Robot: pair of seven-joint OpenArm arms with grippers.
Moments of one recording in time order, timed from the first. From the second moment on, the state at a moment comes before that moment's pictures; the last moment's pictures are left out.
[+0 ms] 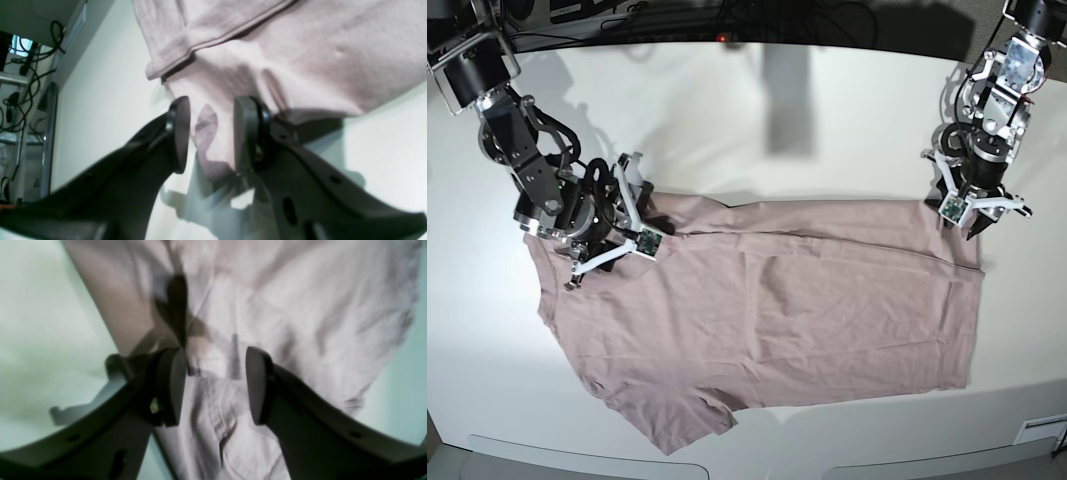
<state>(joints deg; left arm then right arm) 5.5 -27.9 17.5 70.8 9.9 3.2 2.4 9.6 34.6 -27.8 86.5 -3.1 35.3 -37.9</state>
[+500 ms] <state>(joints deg) 5.5 -27.9 17.5 70.8 9.9 3.2 2.4 10.7 29.8 -28.2 84.1 -9.2 35.3 -35.9</state>
